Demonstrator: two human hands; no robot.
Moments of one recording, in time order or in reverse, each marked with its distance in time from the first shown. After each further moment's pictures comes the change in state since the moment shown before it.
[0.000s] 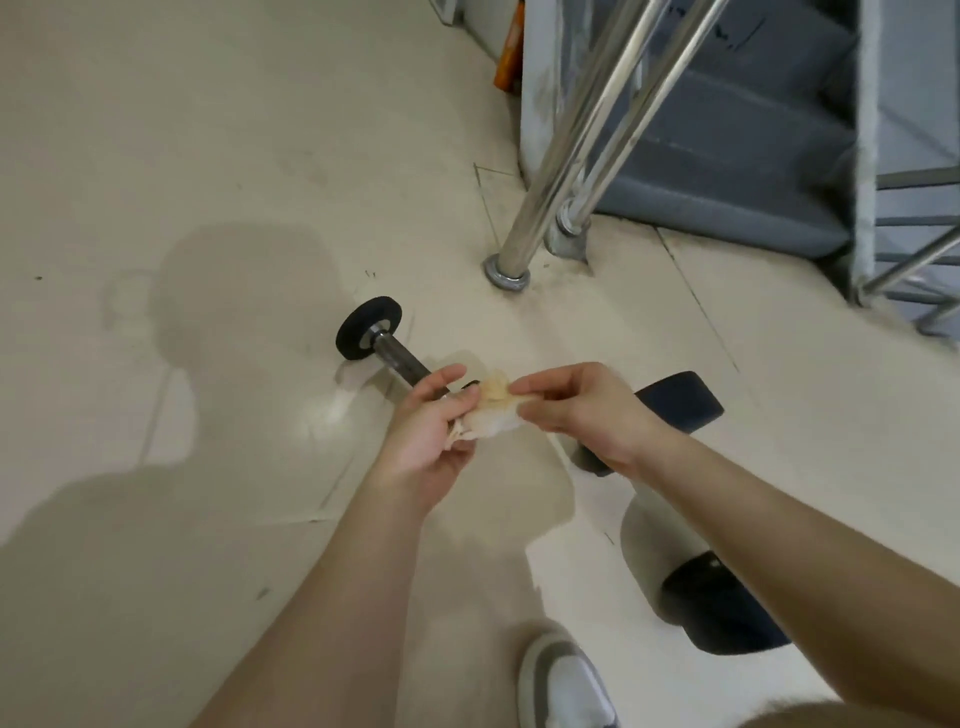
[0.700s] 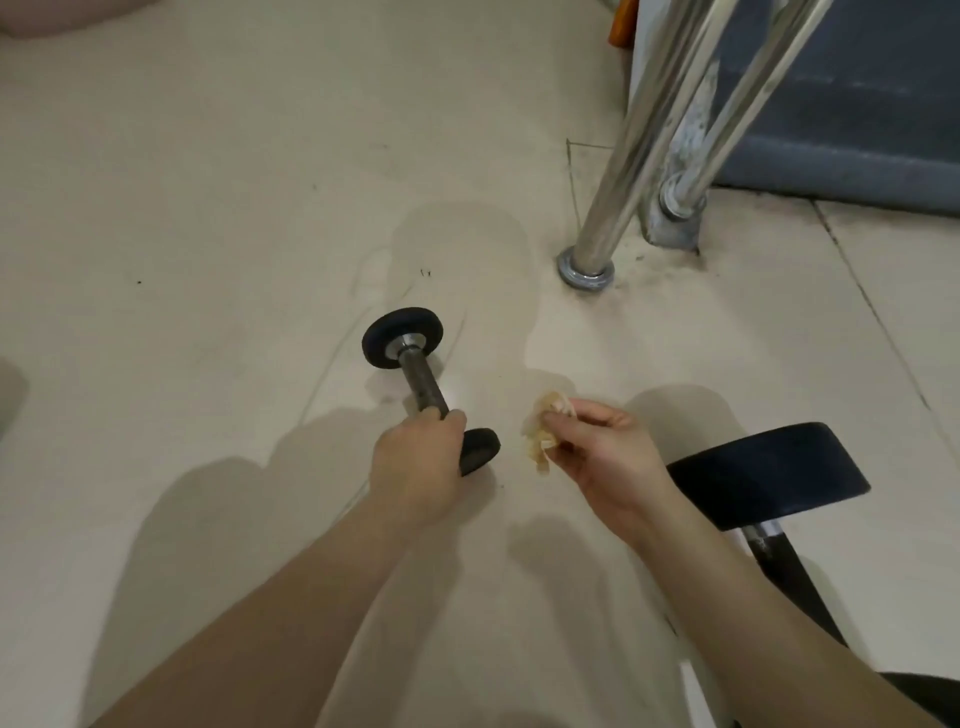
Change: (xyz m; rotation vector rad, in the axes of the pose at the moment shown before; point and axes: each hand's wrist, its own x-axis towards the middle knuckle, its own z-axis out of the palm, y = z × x) left_hand 0.071 -0.017 -0.018 2.254 0.380 0.353; right_hand 0.087 0.071 -0.002 0.793 -0.077 0.075
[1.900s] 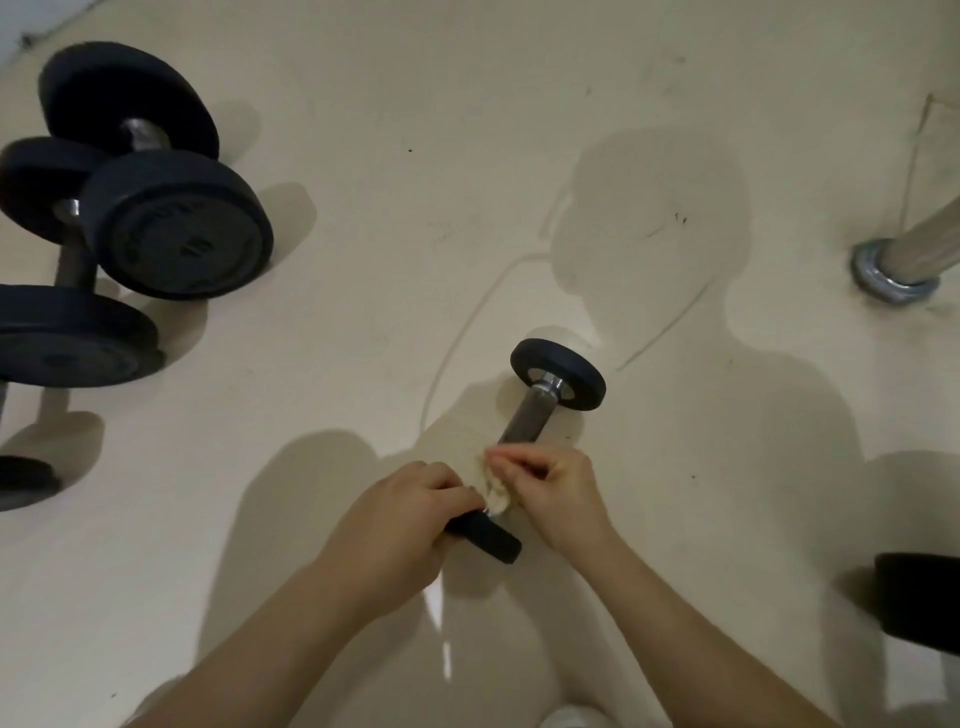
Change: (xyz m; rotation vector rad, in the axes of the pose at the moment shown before) left_hand -0.191 -0.115 0.019 -0.357 0.015 -0.098; right_hand -0.017 0.147 0.135 -0.710 -0.514 -0.191
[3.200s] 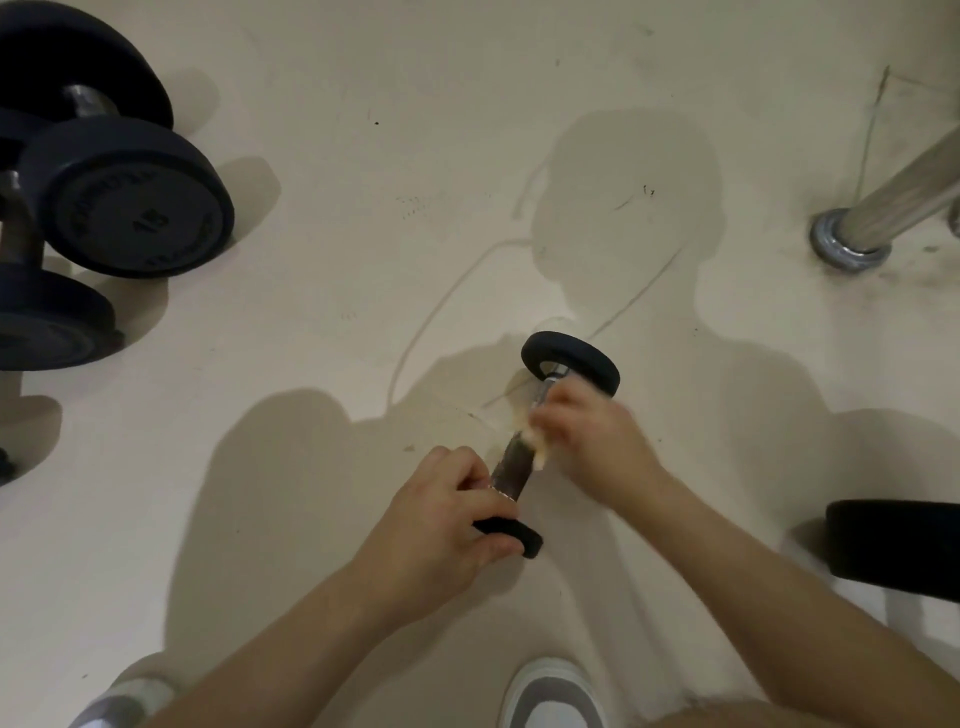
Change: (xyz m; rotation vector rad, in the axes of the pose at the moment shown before) left_hand 0.000 0.047 0.025 -0.196 0.110 0.055; right_hand 0.006 0.006 -0.067 -0.767 0.012 -0.621
